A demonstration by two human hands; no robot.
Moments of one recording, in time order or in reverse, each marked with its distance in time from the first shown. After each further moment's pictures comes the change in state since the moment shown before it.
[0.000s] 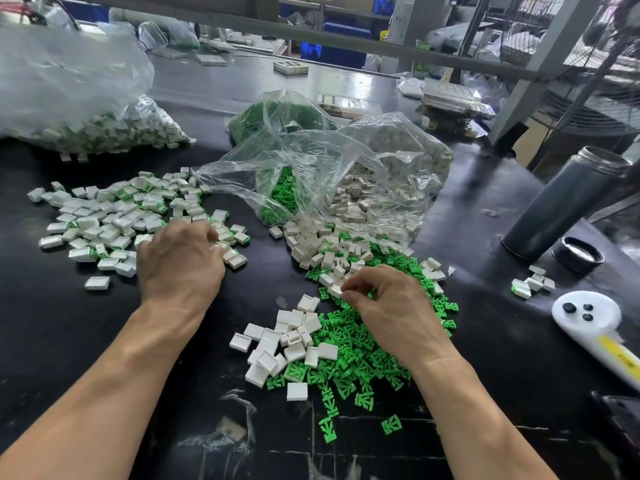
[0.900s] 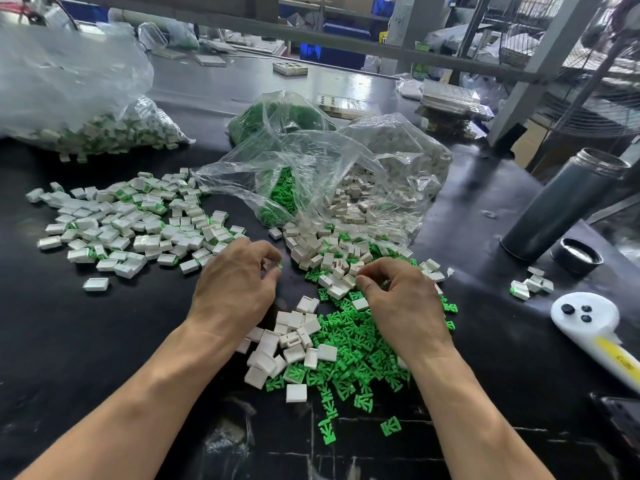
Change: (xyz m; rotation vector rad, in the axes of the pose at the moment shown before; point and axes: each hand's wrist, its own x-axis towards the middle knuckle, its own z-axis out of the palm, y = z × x) left_hand -0.033 0.035 0.005 -0.308 -0.224 0.163; right_hand 0.004 0.002 0.000 0.039 0.196 0.065
